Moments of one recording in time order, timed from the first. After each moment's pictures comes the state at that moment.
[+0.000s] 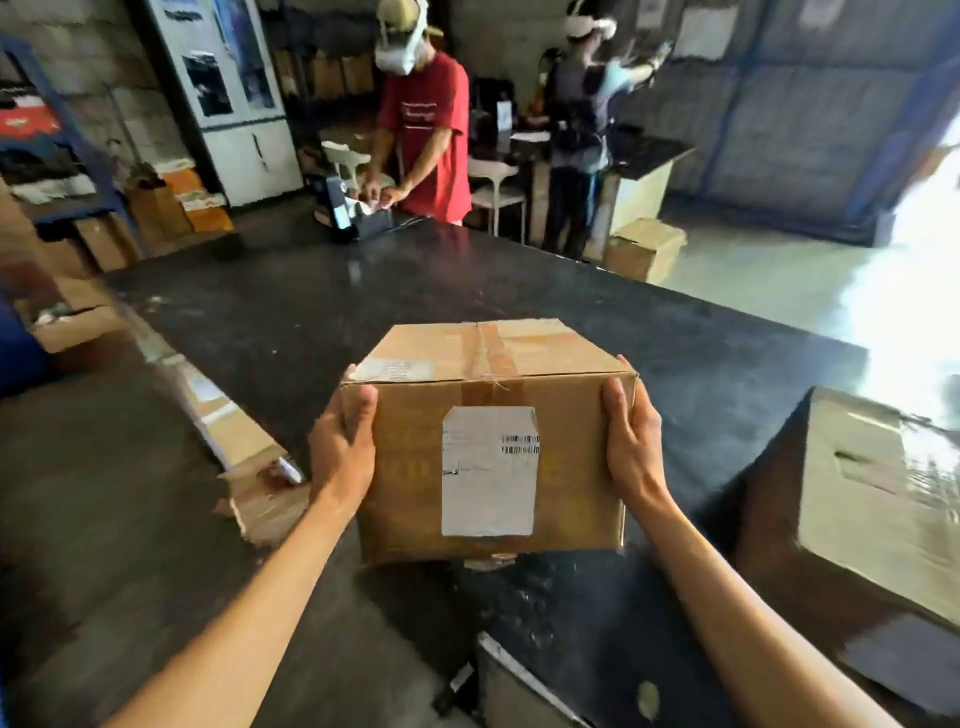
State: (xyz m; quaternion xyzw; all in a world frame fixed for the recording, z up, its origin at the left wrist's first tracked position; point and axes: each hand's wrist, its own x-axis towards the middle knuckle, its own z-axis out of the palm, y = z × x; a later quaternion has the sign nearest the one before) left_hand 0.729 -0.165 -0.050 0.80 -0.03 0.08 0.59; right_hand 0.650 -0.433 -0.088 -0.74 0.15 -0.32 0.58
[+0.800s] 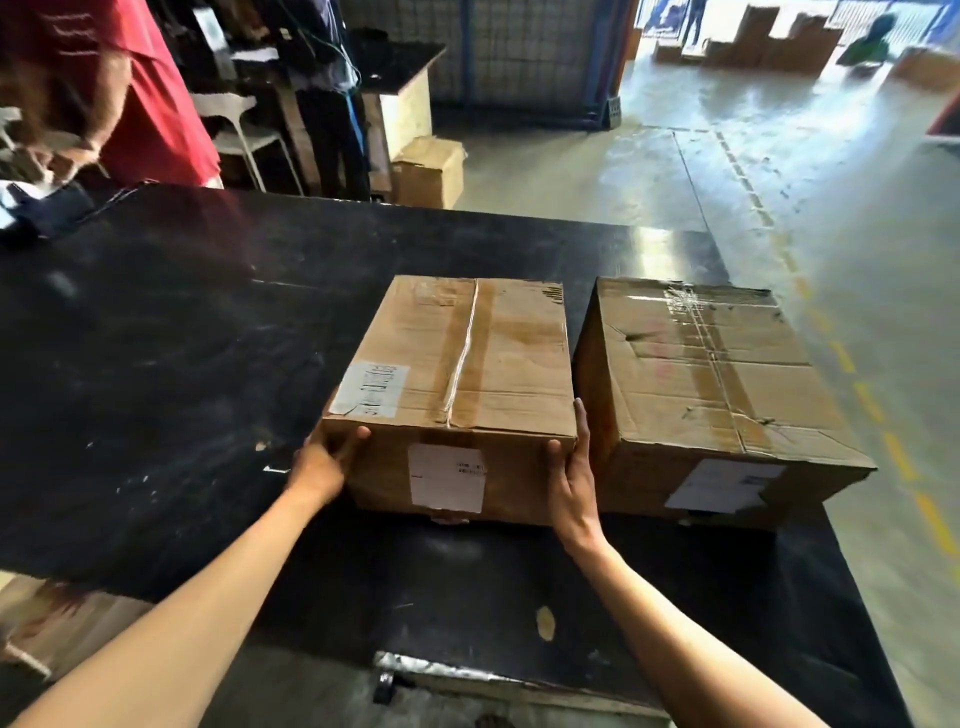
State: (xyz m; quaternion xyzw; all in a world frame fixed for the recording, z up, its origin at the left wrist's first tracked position) left_hand 0.812 -0.320 -0.194 0.84 -0.18 -0.23 0.46; right_hand 0.558 -0.488 -0.204 -0.66 0.36 -0.36 0.56
